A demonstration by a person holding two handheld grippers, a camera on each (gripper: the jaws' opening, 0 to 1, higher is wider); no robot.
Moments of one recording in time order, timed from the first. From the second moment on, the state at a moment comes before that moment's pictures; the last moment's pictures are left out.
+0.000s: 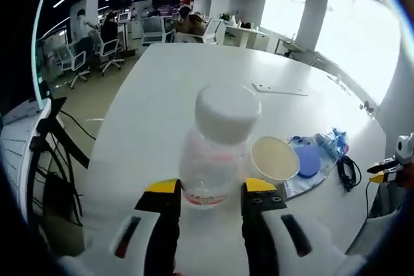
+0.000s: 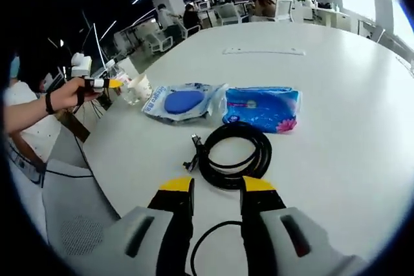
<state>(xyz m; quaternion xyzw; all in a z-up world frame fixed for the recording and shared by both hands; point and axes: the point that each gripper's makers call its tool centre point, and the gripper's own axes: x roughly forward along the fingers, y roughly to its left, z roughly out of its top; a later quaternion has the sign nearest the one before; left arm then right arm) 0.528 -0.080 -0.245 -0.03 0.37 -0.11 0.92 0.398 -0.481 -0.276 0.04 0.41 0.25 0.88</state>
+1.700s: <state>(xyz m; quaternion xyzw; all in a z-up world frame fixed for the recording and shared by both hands) 0.509 -0.095 -0.235 -0.05 0.38 -0.09 0.92 0.418 -0.495 -0.286 0.06 0.41 0.23 0.88</state>
